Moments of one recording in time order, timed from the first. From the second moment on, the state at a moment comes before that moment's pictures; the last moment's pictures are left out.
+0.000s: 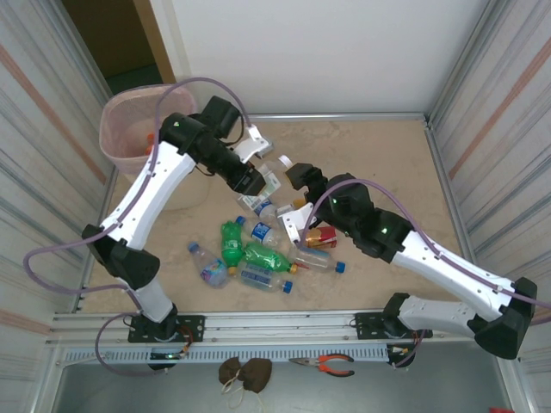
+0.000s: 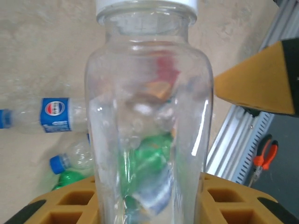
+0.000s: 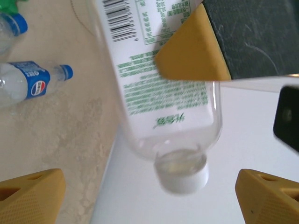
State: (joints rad) left arm -0.53 1.70 2.01 -1.45 0.48 0.28; right arm 0.90 1.06 1.02 -0.29 0.16 -1.48
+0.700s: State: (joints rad) left arm 0.01 1.59 2.13 -1.31 0.25 0.12; right arm 0.79 0.97 1.02 -0.40 0.05 -0.85
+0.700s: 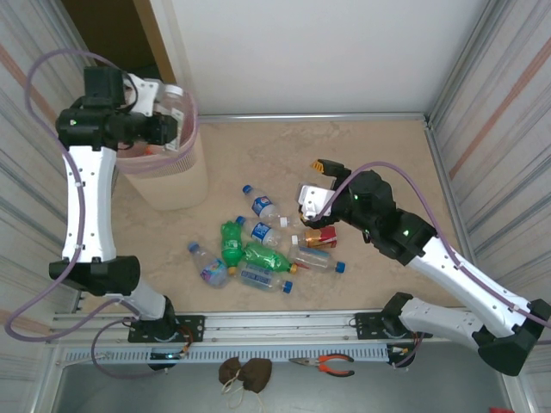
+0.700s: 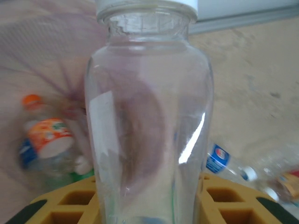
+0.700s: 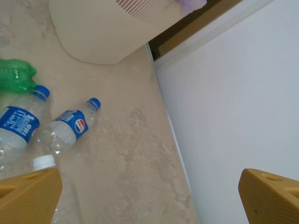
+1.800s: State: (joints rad) left arm 0.19 2.01 2.12 -1.33 -0.07 0.11; right arm 0.78 1.01 0.98 -0.43 -0.02 -0.74
